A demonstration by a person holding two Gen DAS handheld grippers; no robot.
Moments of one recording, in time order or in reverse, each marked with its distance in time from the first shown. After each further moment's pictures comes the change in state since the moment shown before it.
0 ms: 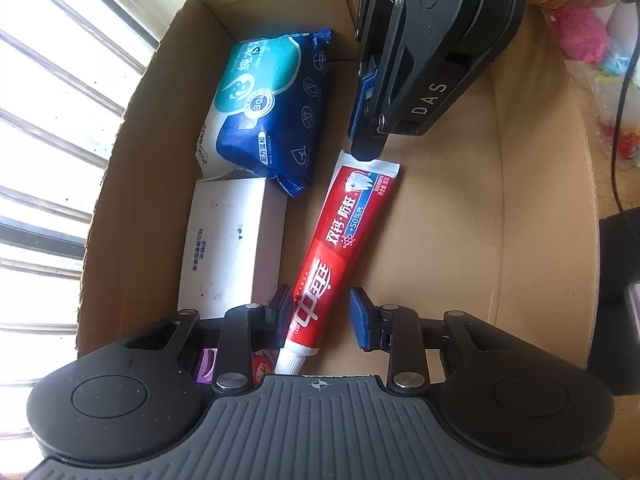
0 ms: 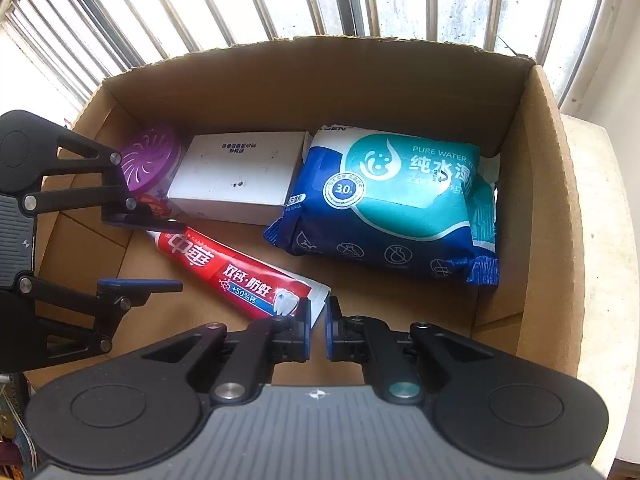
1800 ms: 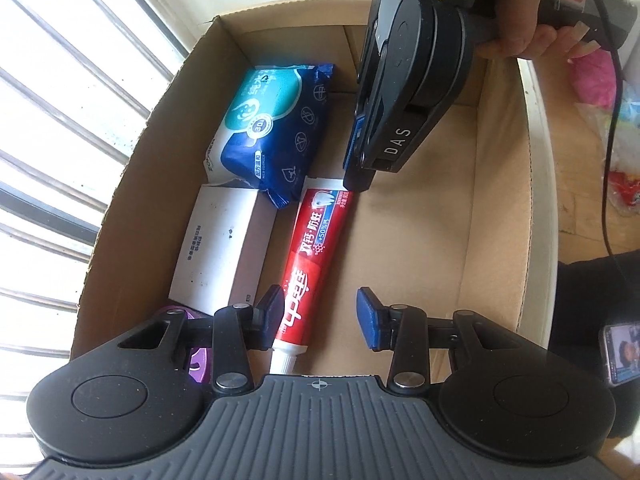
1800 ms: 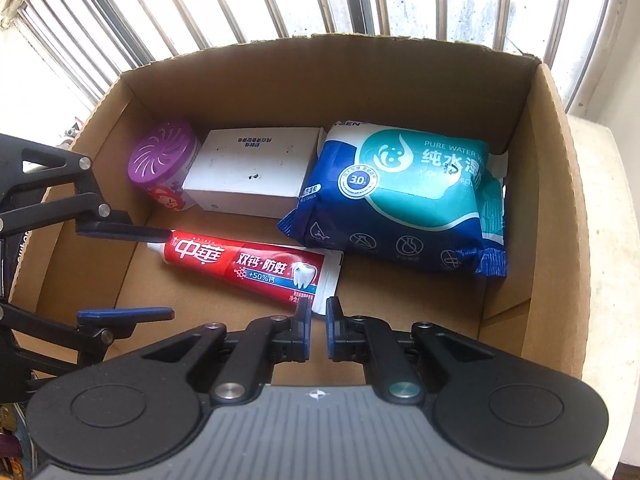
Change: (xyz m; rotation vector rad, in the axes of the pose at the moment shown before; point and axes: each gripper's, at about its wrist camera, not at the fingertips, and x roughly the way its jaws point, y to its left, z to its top) left arm -0.073 -0.037 -0.011 -0.132 -0.076 0.024; right arm 0.009 0.005 -0.010 0.001 -0.001 0.032
